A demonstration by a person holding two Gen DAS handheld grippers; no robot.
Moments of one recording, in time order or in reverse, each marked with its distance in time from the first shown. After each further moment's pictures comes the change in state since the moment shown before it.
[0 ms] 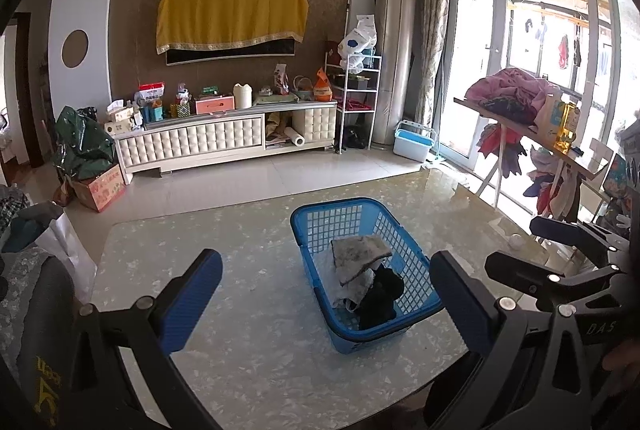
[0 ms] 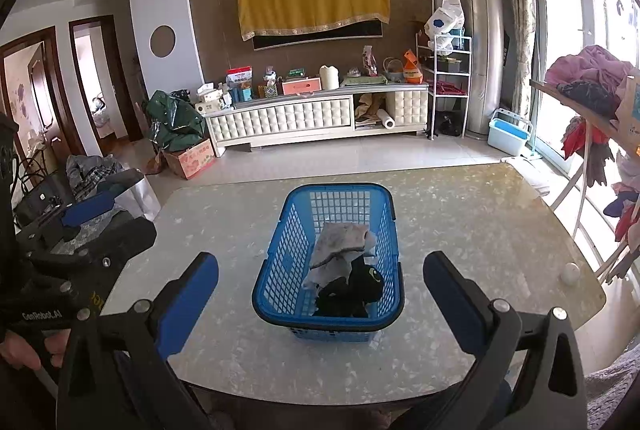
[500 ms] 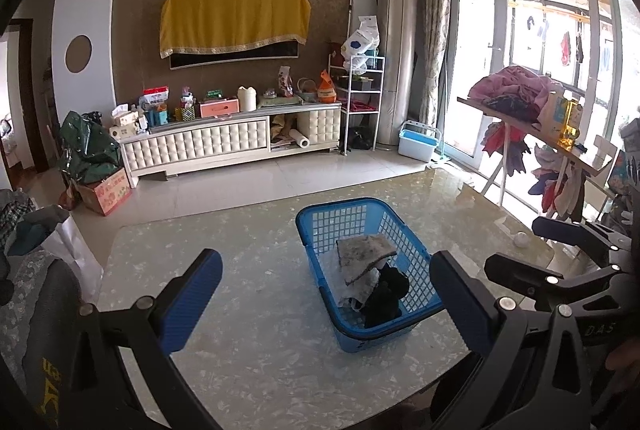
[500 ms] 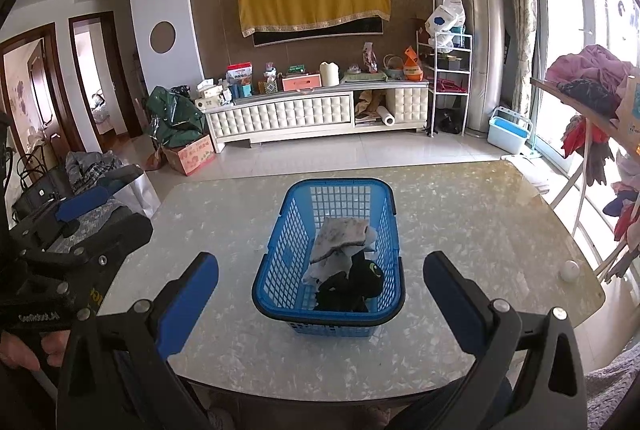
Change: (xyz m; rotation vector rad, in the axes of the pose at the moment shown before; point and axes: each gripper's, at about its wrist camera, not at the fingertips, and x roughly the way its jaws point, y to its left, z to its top) left arm -0.001 -0.003 -0.003 0.008 -0.002 0.015; right arm -0.002 0.003 -0.001 -0.003 0.009 -0.007
